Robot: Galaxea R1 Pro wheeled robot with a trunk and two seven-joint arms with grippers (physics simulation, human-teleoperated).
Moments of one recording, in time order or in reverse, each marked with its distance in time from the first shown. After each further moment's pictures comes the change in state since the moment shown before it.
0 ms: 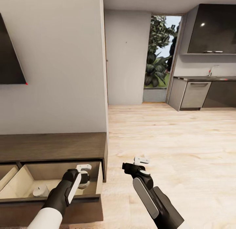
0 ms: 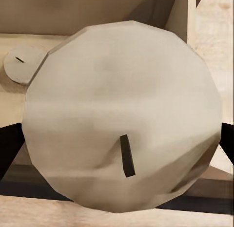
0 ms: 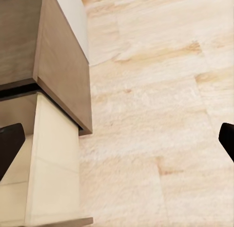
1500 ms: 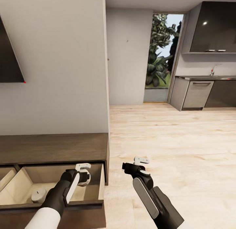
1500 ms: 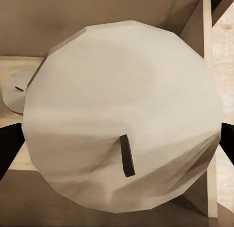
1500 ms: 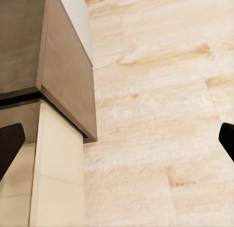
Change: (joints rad) left arm -0.001 0.018 0.001 0.000 -0.005 -0.039 -0.054; right arm 0.000 0.000 0.000 0.000 0.002 0.000 0.000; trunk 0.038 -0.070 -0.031
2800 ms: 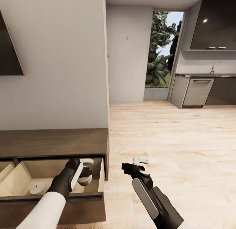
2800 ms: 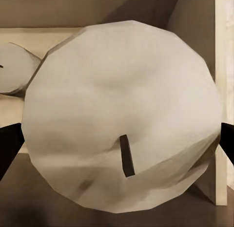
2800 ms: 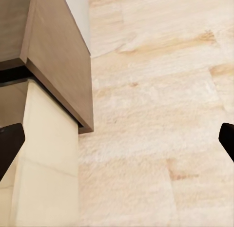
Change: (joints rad) left arm -0.126 -0.015 -0.007 0.084 -0.009 0.175 0.008; right arm 0.000 0.000 0.009 -0.002 0.000 0.002 0.001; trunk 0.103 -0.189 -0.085
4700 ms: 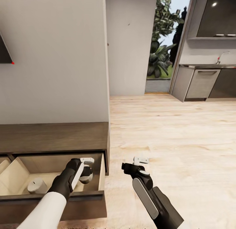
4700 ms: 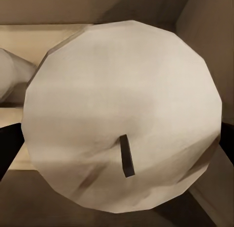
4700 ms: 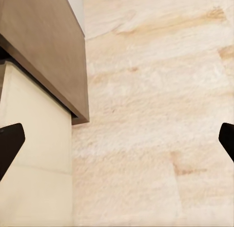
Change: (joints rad) left arm 0.001 -0.006 -0.007 0.002 -0.001 -0.046 0.005; right arm 0.000 0.000 0.000 0.000 0.000 0.000 0.000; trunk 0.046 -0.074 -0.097
